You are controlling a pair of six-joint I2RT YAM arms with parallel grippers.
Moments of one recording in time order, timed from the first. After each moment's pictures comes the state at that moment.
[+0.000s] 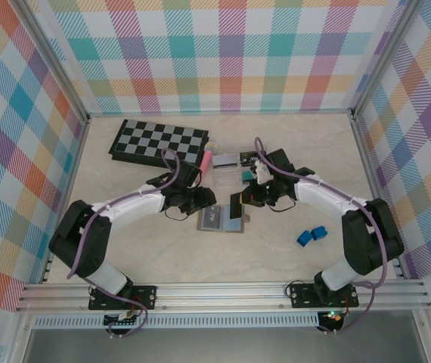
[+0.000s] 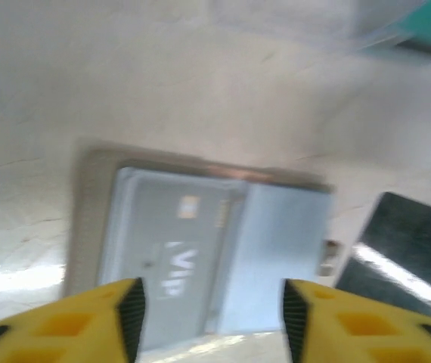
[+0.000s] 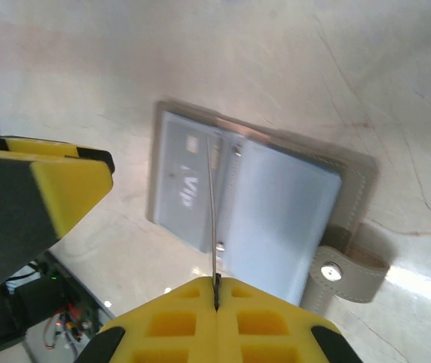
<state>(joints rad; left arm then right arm) -0.61 1.55 0.96 -0.39 0.24 -0.89 0.45 1.53 0.98 -0.50 -0.60 0.53</state>
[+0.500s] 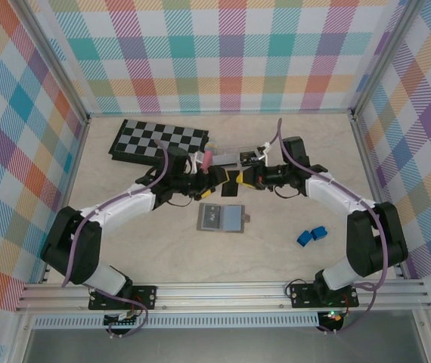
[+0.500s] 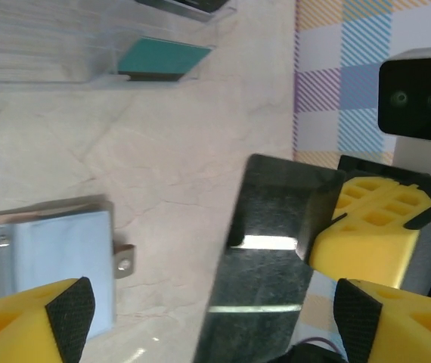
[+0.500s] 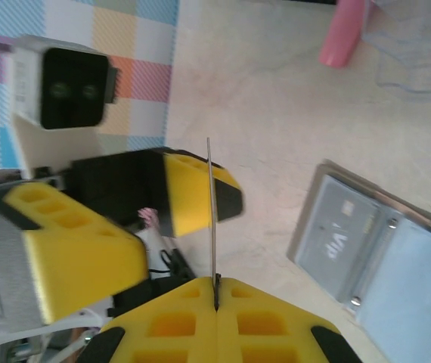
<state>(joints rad) -0.54 1.52 0.95 -0.04 0.58 -0.98 0.33 1.52 0.98 -0.20 -0.96 0.68</state>
